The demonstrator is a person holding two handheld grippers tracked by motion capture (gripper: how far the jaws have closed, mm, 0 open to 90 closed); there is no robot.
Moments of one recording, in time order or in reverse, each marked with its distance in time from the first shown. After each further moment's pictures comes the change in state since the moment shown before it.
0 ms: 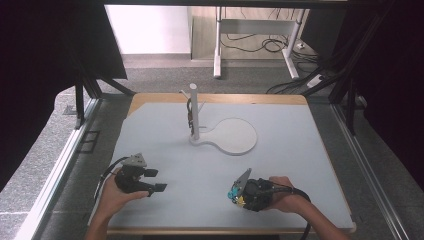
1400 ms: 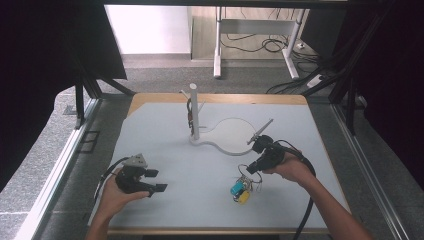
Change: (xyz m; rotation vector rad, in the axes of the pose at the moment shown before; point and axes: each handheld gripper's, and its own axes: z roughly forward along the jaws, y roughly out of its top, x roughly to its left) left arm 0.000 -0.001 0.003 0.007 0.010 0.004; right arm -0.083 0.002 -0.073 -0.167 0.083 0.485
